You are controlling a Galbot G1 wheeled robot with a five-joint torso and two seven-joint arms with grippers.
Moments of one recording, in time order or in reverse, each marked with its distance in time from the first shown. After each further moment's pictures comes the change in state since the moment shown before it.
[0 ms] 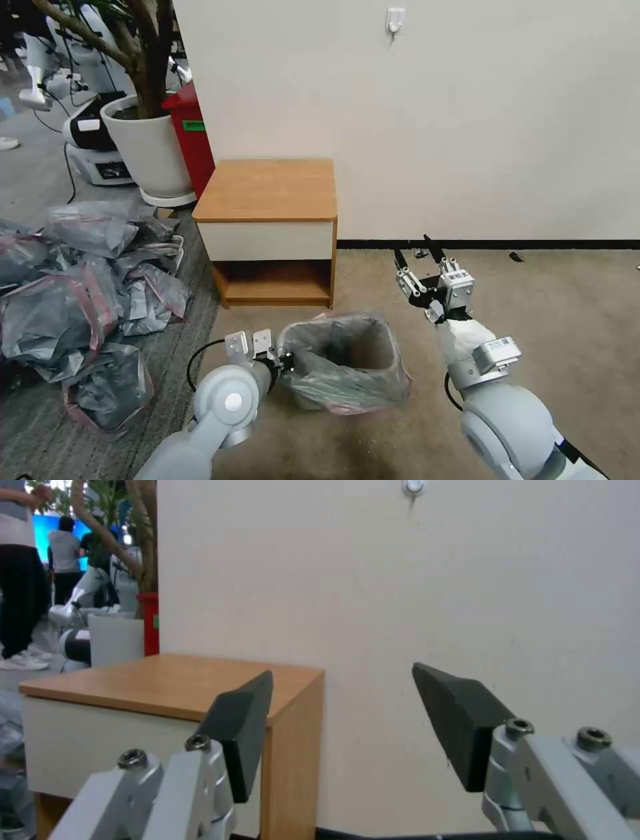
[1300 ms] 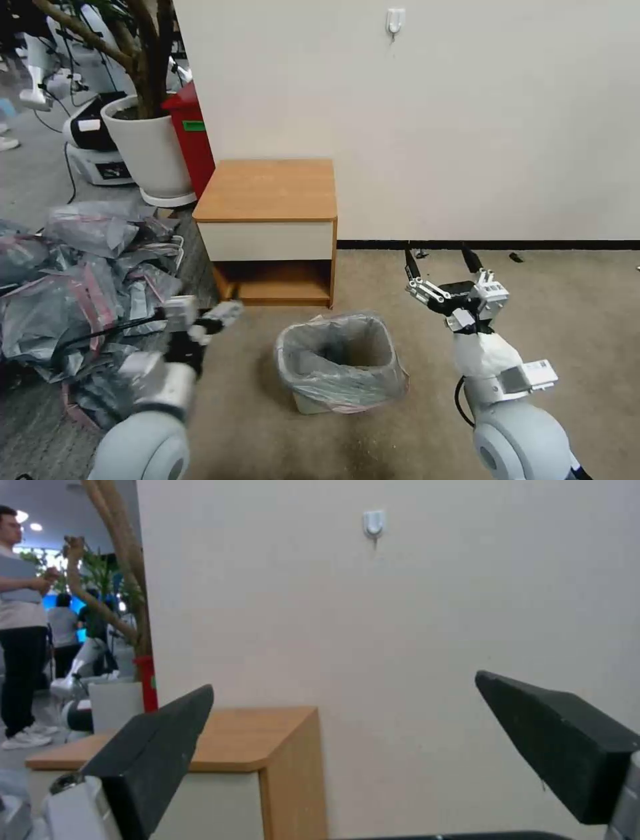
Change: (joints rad) left arm 0.450 -0.095 -0.484 -0.244 0.976 -0.696 0.610; right arm -0.135 0.155 0.143 -0.004 0.036 0.186 -0.150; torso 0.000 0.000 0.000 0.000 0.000
